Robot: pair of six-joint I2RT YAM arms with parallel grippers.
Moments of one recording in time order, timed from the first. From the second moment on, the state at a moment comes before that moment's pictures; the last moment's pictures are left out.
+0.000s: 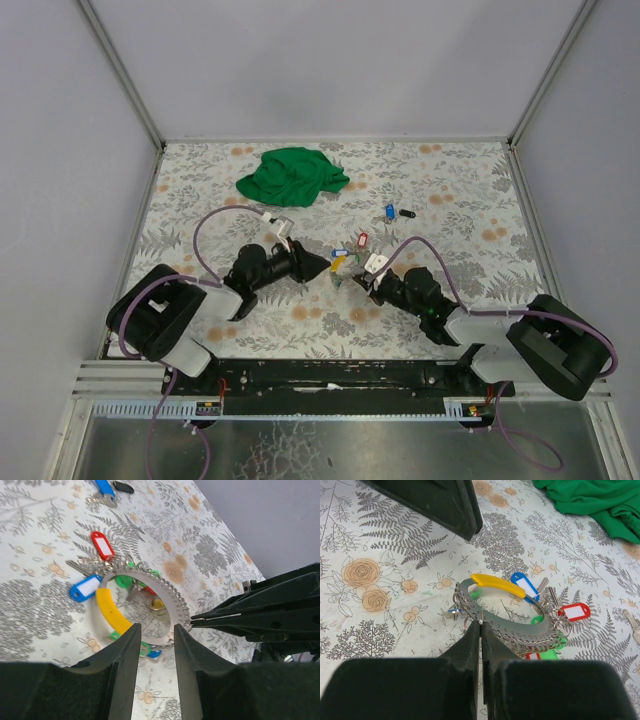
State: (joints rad) left arm -0.58 1.54 0.33 1.07 0.40 -0.62; right arm 0.80 1.28 0.20 0.84 -0.14 -0.23
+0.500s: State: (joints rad) left arm -0.55 1.68 0.37 1.16 0.53 -0.55; right arm 0.68 1.40 0.28 0.95 -0.43 -0.23
